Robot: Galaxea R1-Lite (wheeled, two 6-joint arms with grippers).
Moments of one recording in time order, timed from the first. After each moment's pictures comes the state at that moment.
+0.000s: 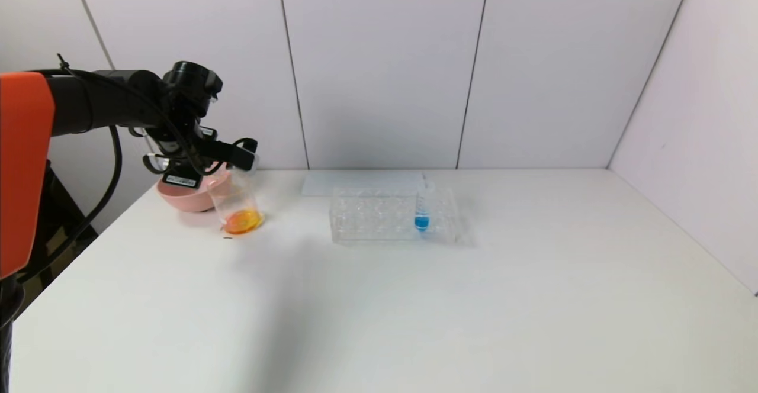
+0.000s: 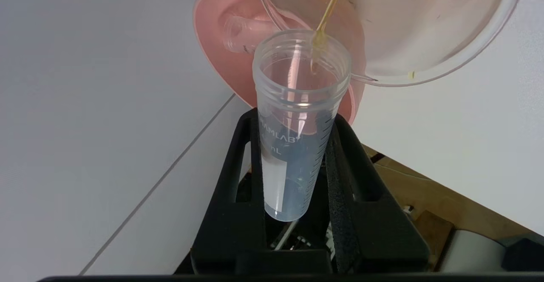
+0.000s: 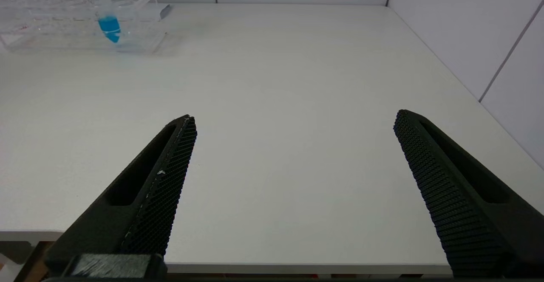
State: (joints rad) left arm -0.07 2.18 -1.98 0.63 0.37 1.61; right arm 0.00 0.00 0.00 0.00 0.00 0.00
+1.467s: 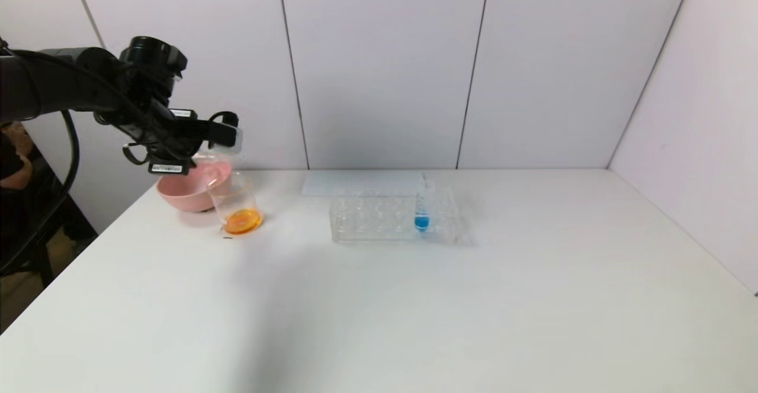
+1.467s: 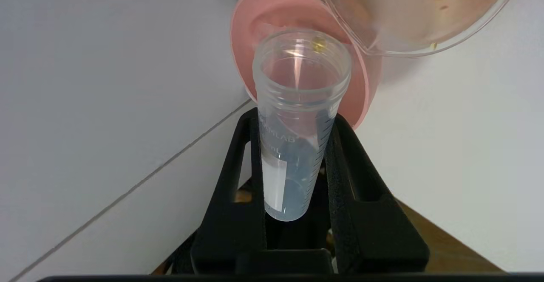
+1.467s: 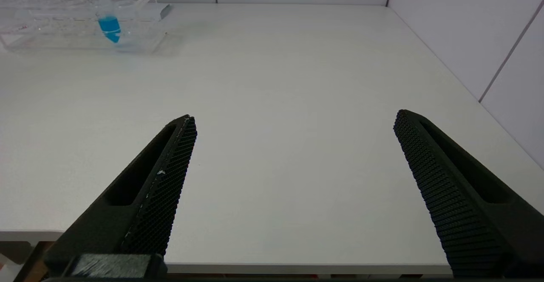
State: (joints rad) left arm 0.00 2.08 -1.97 0.62 0.14 1.49; right arm 0.00 0.00 0.00 0.00 0.00 0.00
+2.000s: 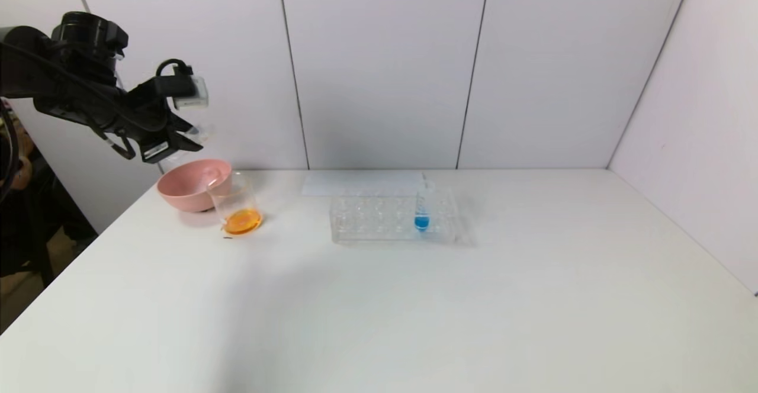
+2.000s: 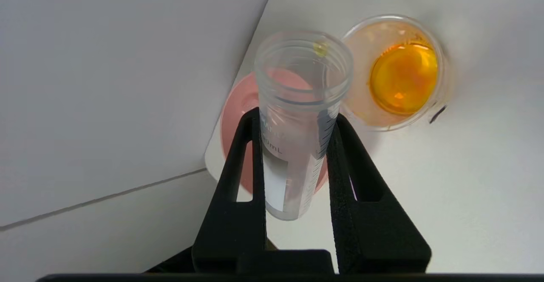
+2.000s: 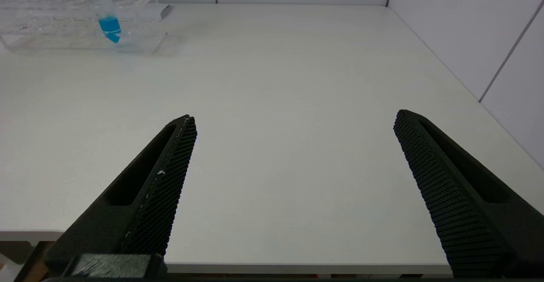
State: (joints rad) left arm 0.12 2.01 -1.96 0.61 -0.33 1.17; right arm 0.00 0.00 0.00 0.00 0.00 0.00
